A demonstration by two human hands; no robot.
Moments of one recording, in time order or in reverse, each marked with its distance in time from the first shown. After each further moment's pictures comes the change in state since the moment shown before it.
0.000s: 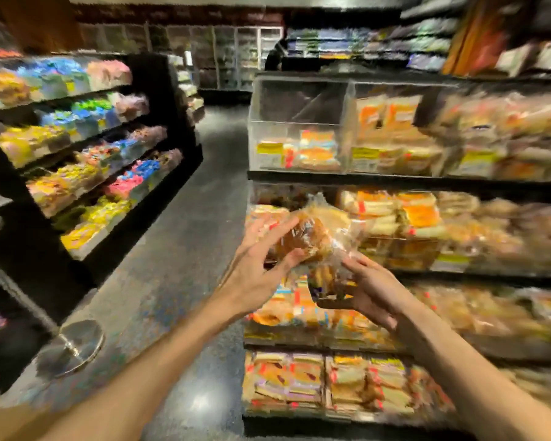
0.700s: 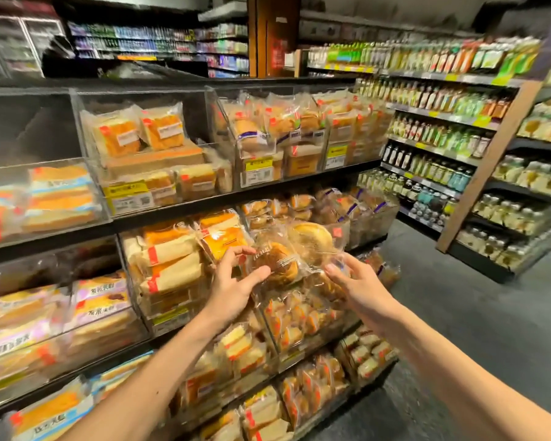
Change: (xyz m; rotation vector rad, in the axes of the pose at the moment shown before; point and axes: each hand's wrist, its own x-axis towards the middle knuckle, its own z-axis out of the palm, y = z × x) left_hand 0.201 0.087 0.339 -0.594 -0.330 -0.131; right_hand -0.038 -0.103 -0.325 -0.335 0.683 -0.287
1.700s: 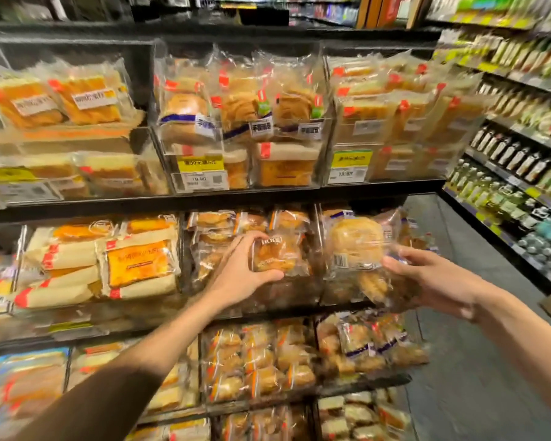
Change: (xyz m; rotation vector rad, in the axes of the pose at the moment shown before) left_hand 0.235 -0.060 0.187 0.584 0.156 -0.116; right_hand 0.334 0.006 -0.261 -0.096 -0.466 0.316
